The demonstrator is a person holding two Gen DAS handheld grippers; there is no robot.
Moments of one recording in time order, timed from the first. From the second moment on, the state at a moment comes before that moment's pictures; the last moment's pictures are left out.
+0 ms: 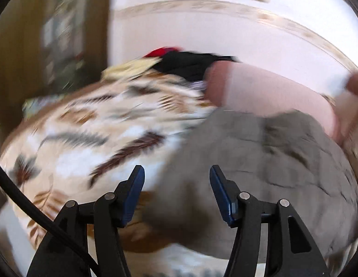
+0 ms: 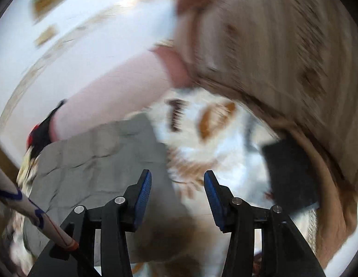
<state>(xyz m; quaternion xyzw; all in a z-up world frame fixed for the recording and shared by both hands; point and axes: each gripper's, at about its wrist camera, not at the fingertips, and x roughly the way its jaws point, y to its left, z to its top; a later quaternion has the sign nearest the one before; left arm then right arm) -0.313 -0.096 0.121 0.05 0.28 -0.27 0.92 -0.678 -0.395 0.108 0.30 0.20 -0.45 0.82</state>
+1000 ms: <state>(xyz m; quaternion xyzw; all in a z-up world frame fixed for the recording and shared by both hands) -0.394 -0.150 0.111 0.15 0.25 -0.33 0.90 -0.581 -0.302 0.098 0.16 0.28 -0.38 0.87</state>
